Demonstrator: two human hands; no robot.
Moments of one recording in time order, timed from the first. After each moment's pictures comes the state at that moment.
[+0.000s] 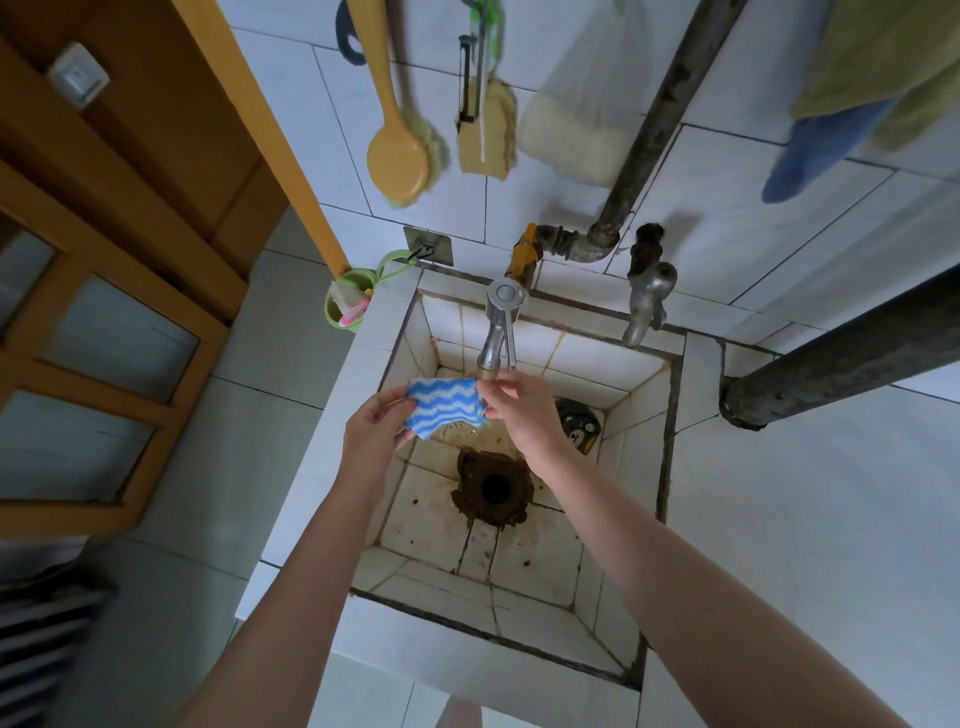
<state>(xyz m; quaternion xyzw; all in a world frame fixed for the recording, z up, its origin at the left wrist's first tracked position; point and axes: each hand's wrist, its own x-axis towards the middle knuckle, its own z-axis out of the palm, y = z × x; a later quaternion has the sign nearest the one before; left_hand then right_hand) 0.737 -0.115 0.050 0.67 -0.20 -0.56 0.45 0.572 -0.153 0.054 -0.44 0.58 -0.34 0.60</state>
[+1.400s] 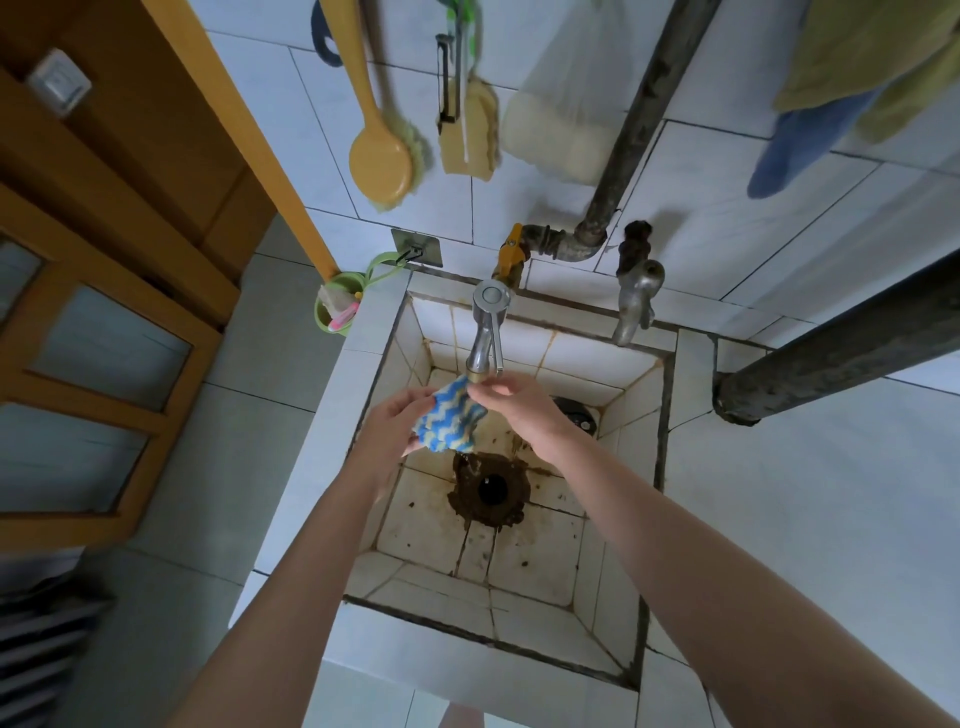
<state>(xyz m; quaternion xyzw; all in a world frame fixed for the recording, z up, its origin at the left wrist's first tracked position) 0.720 -0.128 0.067 0.66 -0.29 -0.61 0.33 0.558 -0.169 0.047 -0.46 0.56 -0.22 0.65</state>
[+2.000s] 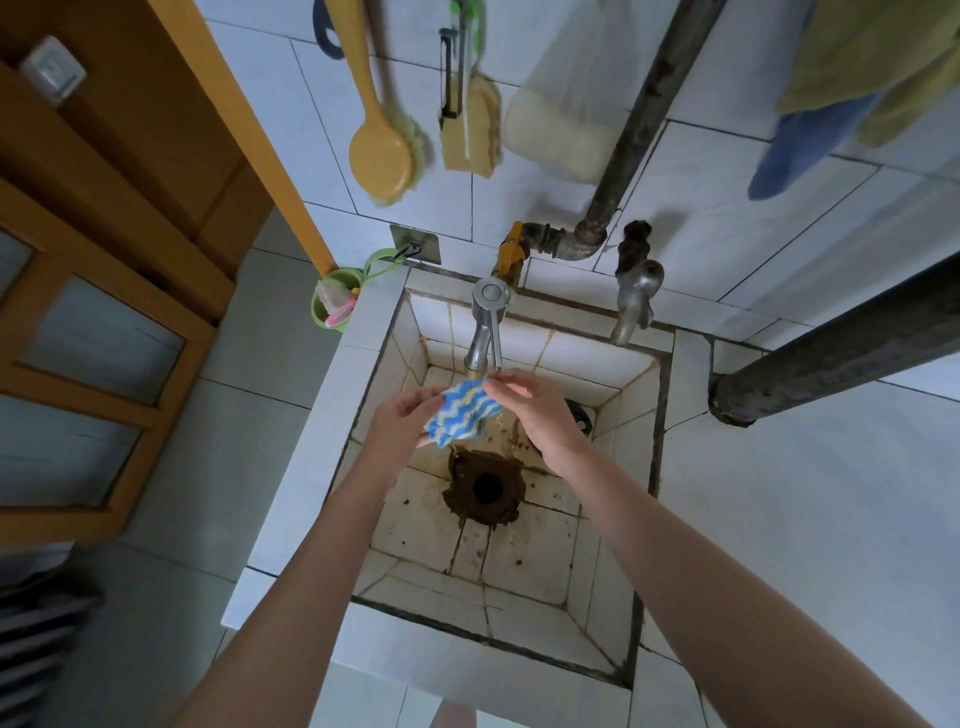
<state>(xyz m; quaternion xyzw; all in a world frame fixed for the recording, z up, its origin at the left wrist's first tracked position) 0.709 -0.126 0.064 0.65 -0.31 -0.60 0.35 0.543 -0.160 0.039 -0.40 0.54 -0.34 0.66</state>
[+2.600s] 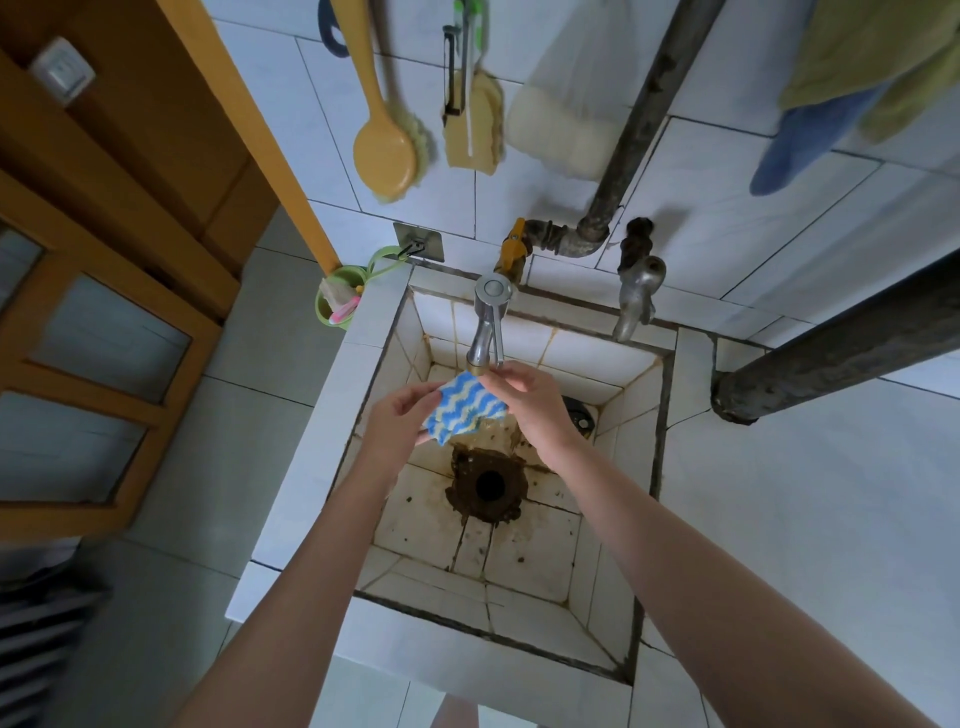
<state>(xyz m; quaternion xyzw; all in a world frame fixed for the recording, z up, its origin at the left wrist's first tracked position) 0.711 -0.123 0.065 0.66 -0.31 -0.57 0.37 0.551 -0.160 0.043 -0.45 0.55 -0.34 0.62</state>
